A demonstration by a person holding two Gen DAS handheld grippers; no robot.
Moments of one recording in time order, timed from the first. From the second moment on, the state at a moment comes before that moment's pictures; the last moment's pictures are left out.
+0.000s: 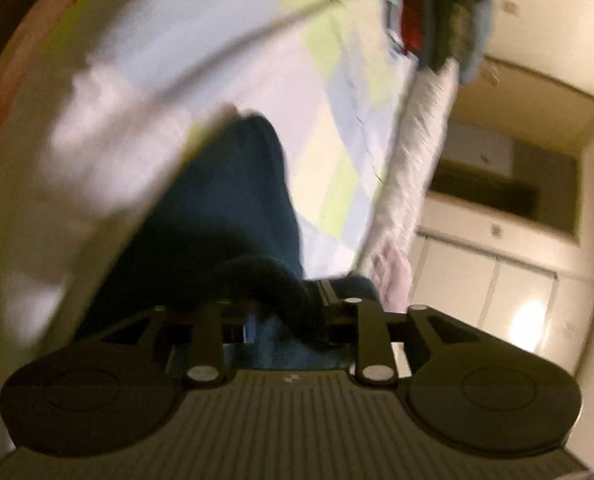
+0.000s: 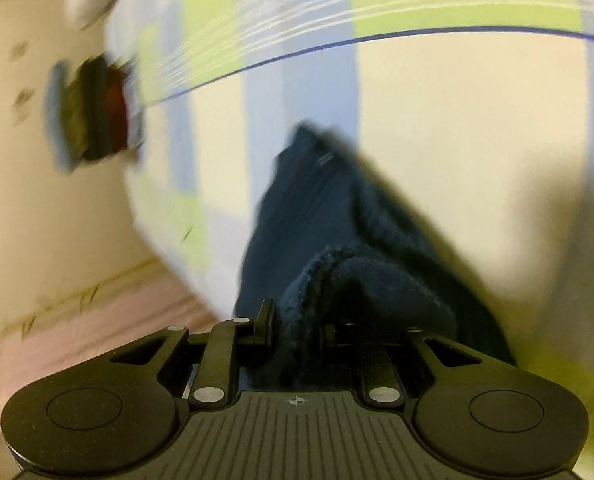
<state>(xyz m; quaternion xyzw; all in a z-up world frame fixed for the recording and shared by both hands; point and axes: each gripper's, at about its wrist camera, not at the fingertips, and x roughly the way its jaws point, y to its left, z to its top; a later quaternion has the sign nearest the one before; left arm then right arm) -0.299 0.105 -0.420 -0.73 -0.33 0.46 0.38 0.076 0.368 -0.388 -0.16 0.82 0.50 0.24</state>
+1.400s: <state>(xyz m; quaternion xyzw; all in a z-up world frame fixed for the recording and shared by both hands) -0.309 0.139 -0.398 -0.54 -0.05 0.61 0.57 0.007 0.386 -0.342 -0.31 0.37 0.83 0.28</state>
